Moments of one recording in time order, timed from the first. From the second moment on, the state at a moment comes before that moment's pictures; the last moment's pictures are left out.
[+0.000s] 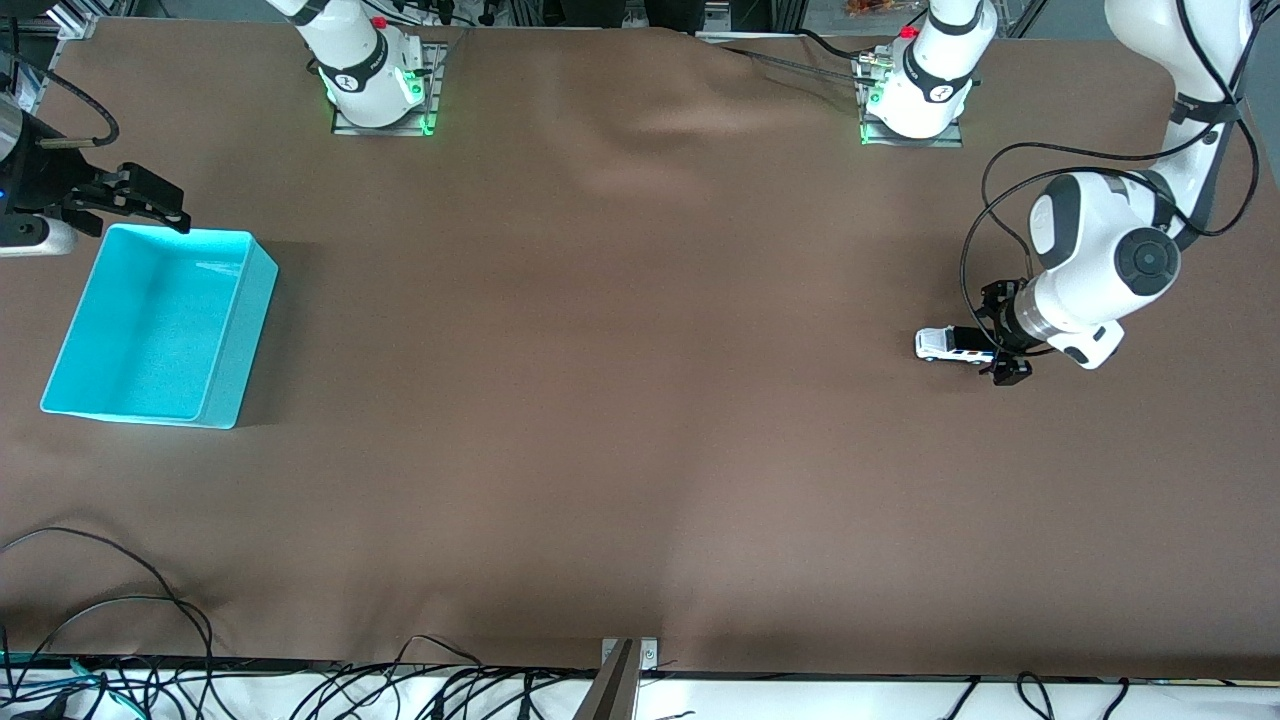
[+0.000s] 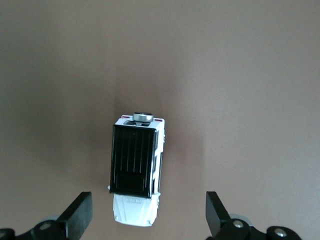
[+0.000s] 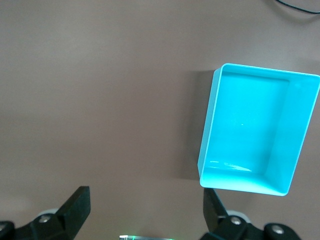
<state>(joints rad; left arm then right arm) 0.01 0.25 0.01 -2.25 -0.03 2.42 -1.56 0.02 -0.01 -0.01 -1.62 0.00 1.53 -0.05</state>
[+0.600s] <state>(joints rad) 0.02 0.28 0.01 -2.29 -0.01 2.49 -1.57 0.02 -0.01 -0.01 -1.62 0.00 1.53 -0.05</state>
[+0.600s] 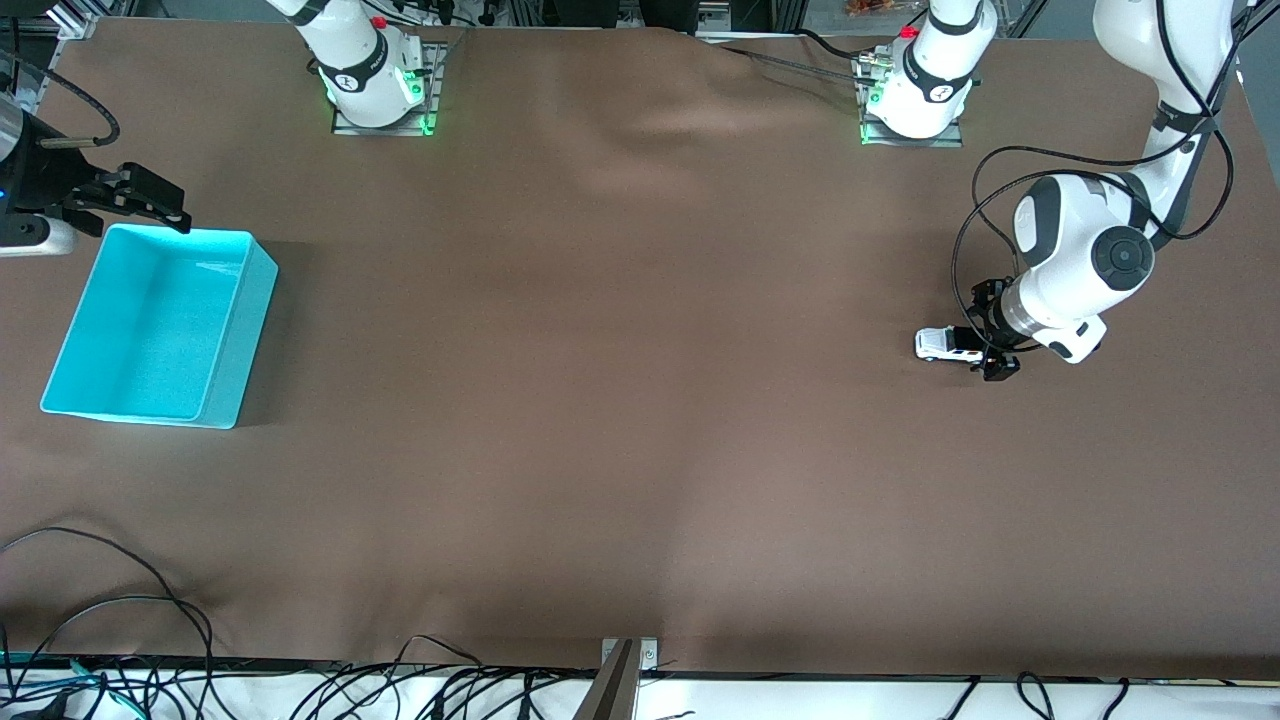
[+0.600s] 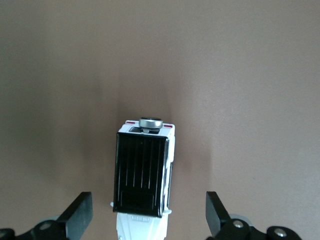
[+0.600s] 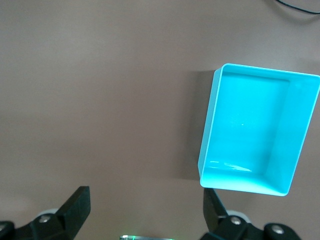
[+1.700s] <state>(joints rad) 0.00 0.30 0.00 -2.32 0.02 2.59 -1.60 0.02 -0.01 -0.01 -1.62 0.00 1.53 -0.05</state>
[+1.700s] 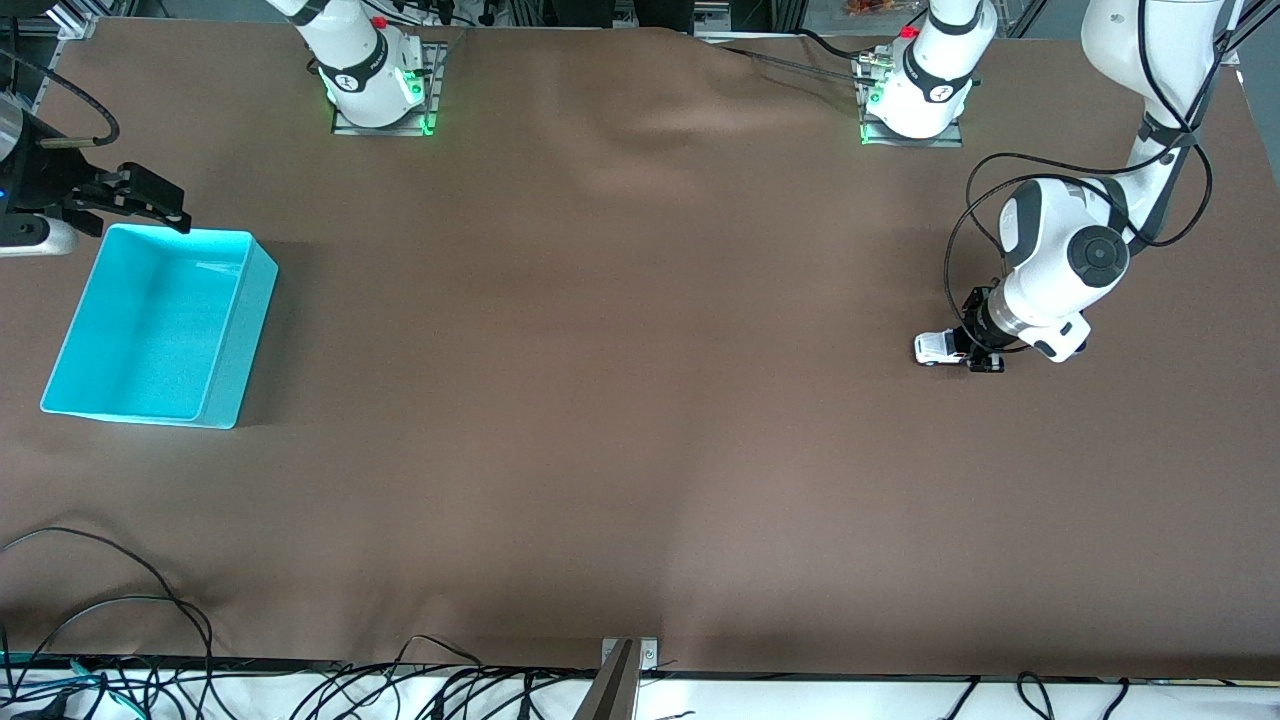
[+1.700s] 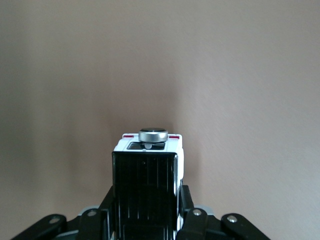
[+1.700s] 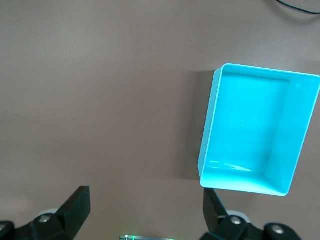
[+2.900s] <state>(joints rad) -0.32 0.40 -0.05 -2.22 0.02 2.55 -1.95 0.02 -0.01 -0.01 -1.62 0.00 1.53 -0.05</state>
